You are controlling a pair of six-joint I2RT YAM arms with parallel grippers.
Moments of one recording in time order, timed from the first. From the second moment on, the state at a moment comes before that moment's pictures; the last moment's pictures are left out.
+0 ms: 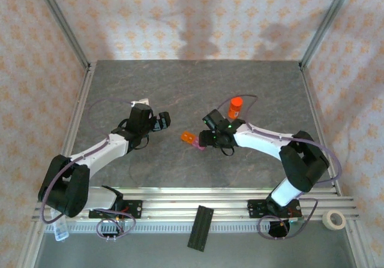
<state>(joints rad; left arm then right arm) -0.35 1.33 0.68 -0.06 -0.10 -0.55 0.74 1.59 0.96 -0.52 0.04 0.66</state>
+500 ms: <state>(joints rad) -0.35 1.34 0.68 -0.07 -0.11 -0.55 0.74 1.63 0.98 -0.48 -0.07 0.34</state>
